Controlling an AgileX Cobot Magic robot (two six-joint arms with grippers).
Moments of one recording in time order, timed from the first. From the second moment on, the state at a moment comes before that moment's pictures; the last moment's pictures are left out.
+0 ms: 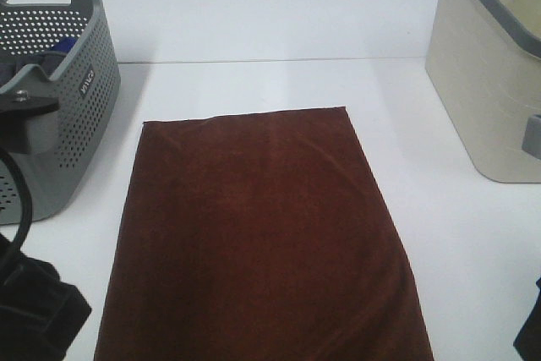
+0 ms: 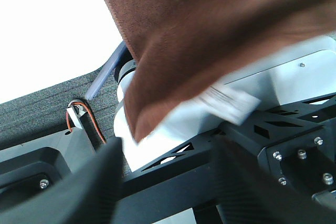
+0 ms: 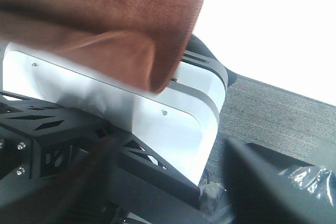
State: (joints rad) left arm -0.88 1.23 -0.90 -0.12 1.21 -0.60; right arm 0.36 1.02 -0.64 0.26 1.20 0.00
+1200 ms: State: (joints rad) left arm -0.59 1.45 -1.10 0.04 0.86 -0.45; right arm 0.36 1.36 -1.09 0.12 1.00 0.04
